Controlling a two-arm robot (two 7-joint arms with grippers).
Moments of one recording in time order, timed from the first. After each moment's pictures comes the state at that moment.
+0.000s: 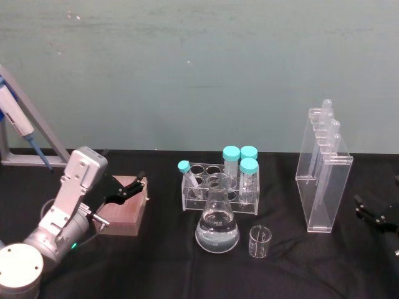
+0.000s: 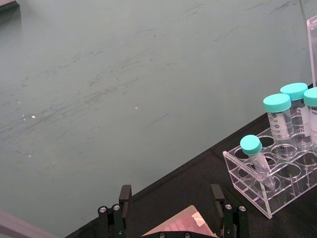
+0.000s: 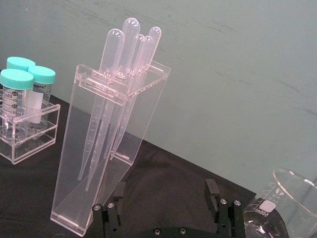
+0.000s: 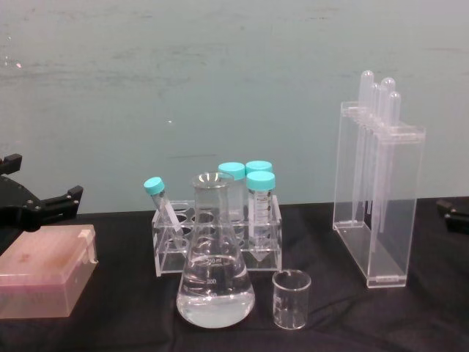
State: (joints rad) left arm -0.20 0.60 0.45 -1.41 -0.25 -0.12 0.03; right arm 0.20 0.60 -0.45 -1.41 0.25 -0.12 -0.03
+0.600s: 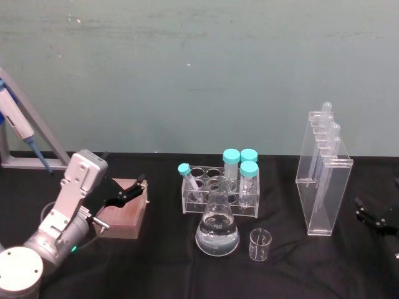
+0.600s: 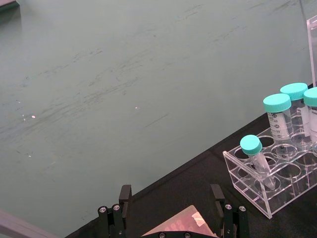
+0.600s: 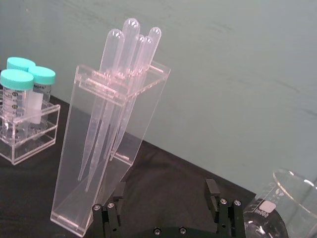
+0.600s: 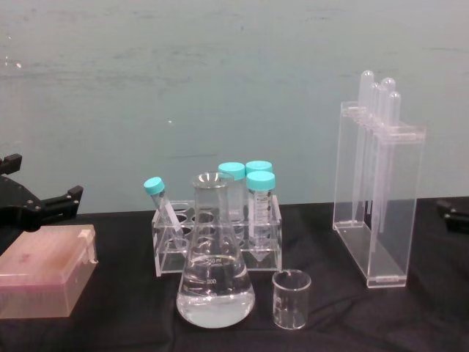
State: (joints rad) left arm -0.20 0.60 0.45 -1.41 -0.25 -0.12 0.03; right arm 0.20 0.60 -0.45 -1.41 0.25 -0.12 -0.03
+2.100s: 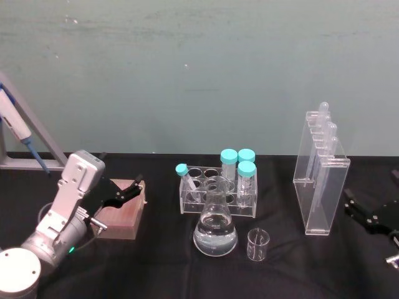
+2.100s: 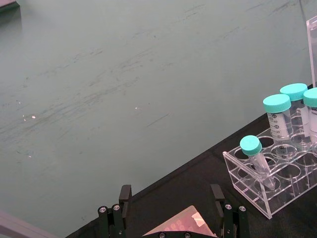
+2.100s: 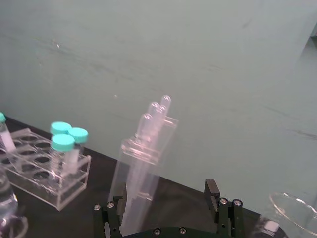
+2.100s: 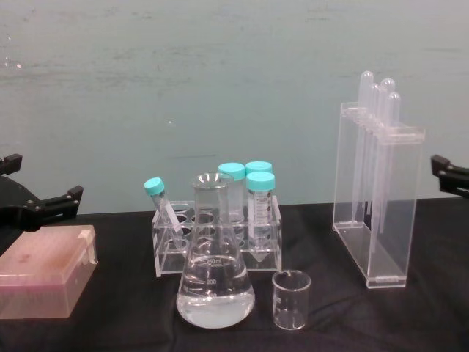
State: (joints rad) left arm -0.20 0.60 0.45 -1.41 -0.25 -0.12 0.03; right arm -0.02 0.54 -0.30 -1.72 0.20 -0.08 -0.08
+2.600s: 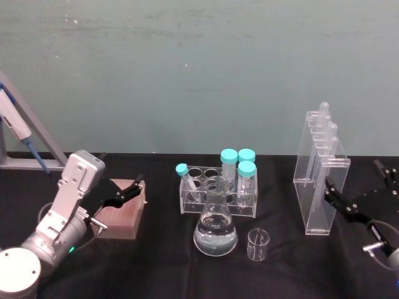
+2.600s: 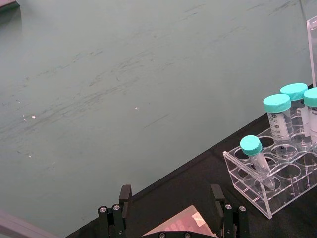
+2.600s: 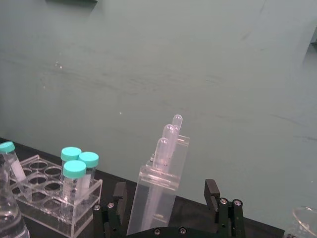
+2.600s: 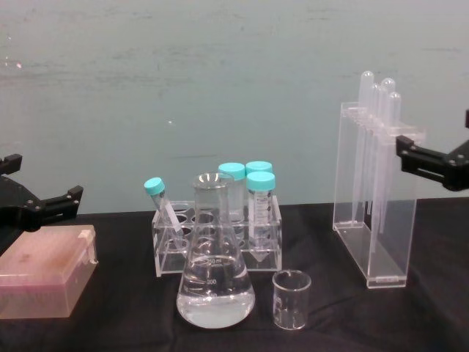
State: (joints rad) left arm -0.20 0.60 0.45 -1.41 -0.25 -0.12 0.03; right arm 0.02 0.43 -0.31 -1.69 0.16 -0.11 -0.07
